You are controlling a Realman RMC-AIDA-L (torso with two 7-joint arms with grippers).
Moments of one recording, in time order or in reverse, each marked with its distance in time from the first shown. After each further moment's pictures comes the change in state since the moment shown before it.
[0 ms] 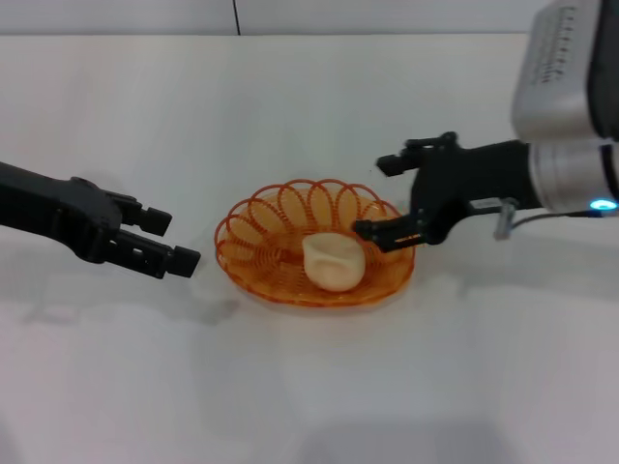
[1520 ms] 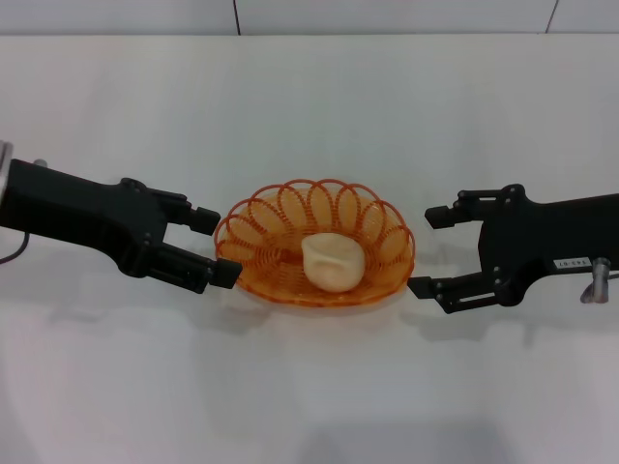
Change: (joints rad) left arm -0.008 -0.053 0.000 -0.059 -0.029 -0.030 0.196; right arm -0.177 -0.008 0.156 -0.030 0.175 -0.230 -0.216
